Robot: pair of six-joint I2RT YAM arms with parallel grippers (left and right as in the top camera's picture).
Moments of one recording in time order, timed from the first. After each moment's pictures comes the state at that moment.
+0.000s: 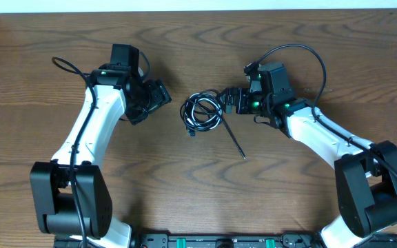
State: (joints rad) left arm -0.09 1.71 1.30 -0.89 0.26 -0.61; right arm 0.38 1.78 1.03 -0.07 -0.38 0.49
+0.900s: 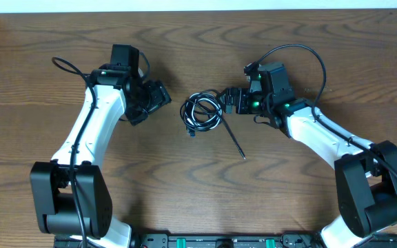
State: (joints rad) left arm -0.09 1.71 1.30 -0.90 0.26 -0.61; right arm 0.38 1.78 1.03 -0.07 -0.38 0.49
